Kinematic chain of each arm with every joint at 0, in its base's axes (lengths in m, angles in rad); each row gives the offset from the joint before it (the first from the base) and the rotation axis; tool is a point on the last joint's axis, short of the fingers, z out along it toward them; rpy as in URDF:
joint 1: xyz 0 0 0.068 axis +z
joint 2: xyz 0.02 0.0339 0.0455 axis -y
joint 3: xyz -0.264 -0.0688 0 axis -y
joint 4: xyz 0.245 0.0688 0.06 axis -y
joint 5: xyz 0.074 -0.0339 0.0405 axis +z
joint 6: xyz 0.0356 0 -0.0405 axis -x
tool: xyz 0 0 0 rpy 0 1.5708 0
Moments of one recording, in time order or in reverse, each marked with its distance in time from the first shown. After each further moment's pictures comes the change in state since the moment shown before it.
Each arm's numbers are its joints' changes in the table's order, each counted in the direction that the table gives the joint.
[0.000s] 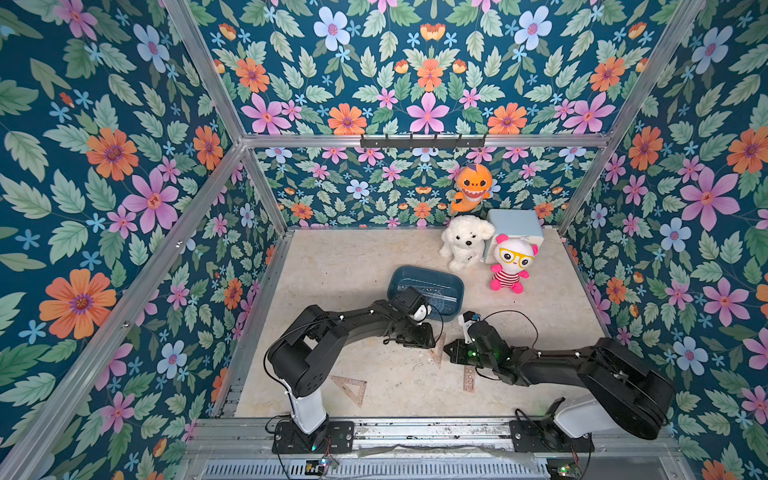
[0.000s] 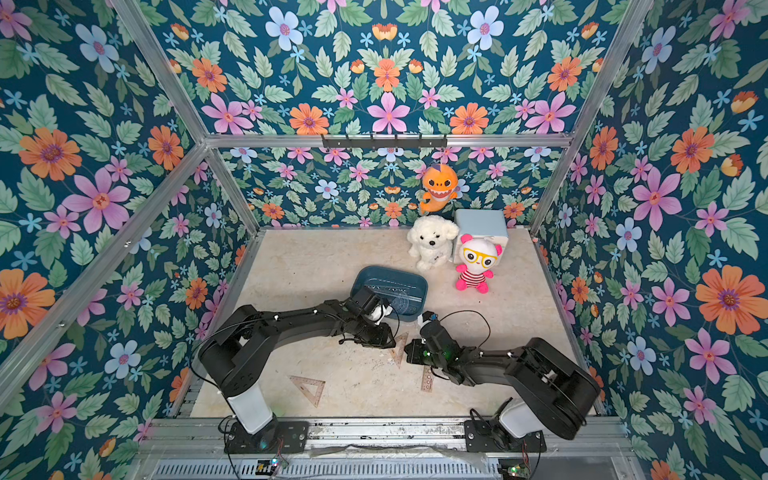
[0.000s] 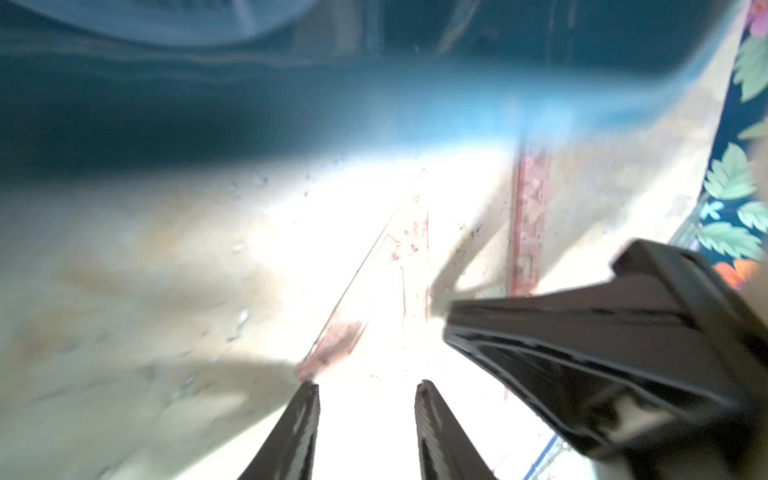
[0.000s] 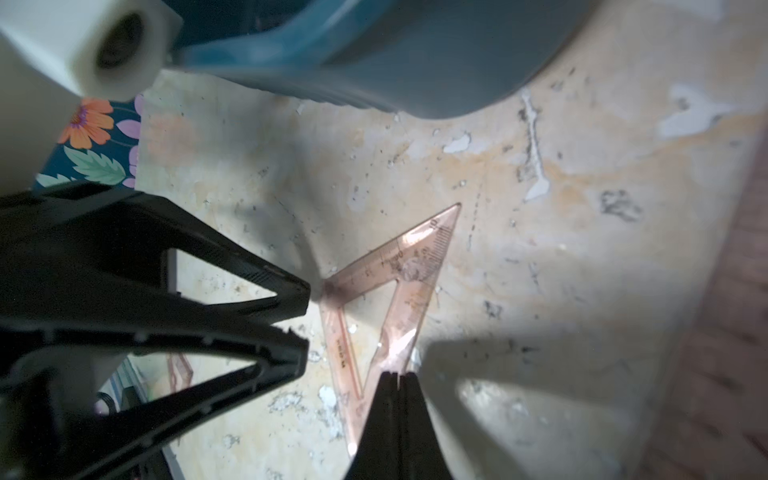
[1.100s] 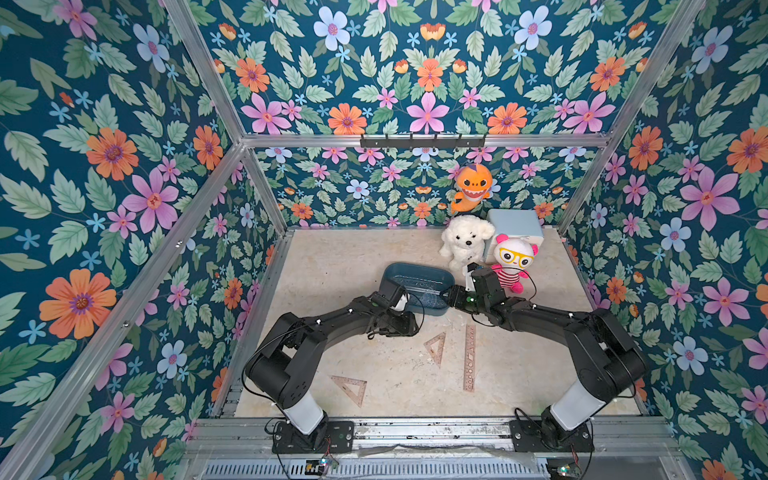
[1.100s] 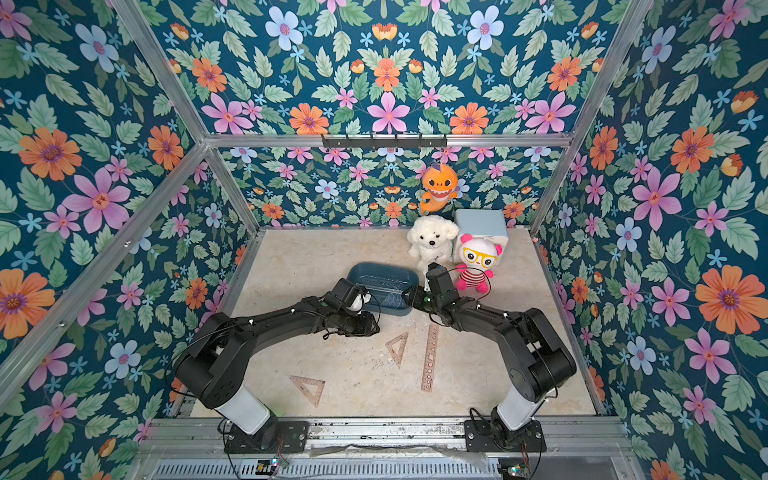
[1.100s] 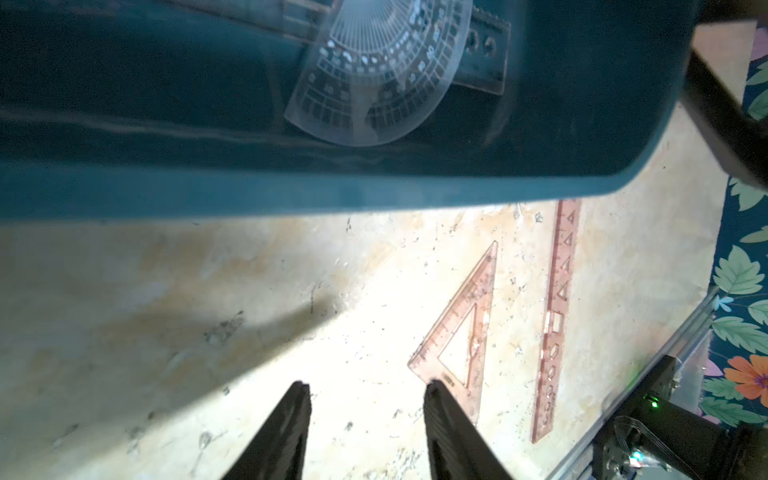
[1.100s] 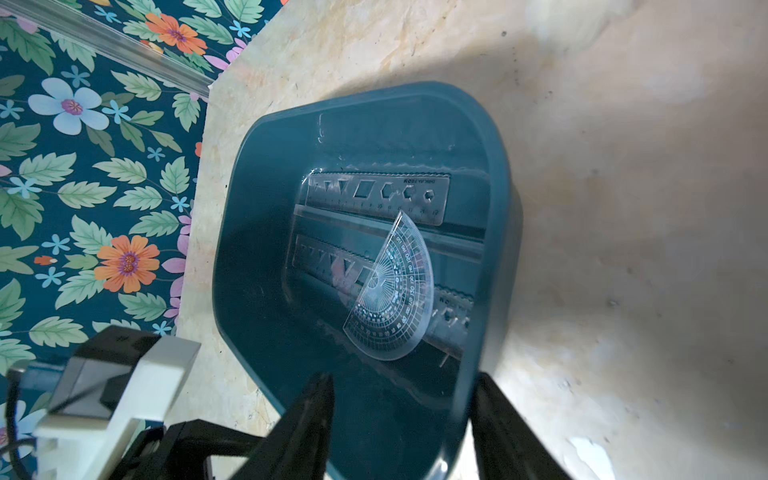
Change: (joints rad) left arm 0.132 0.113 -0.094 0.033 0.079 0.004; right arm -0.276 -0.302 0.489 -0.146 0.129 0.106
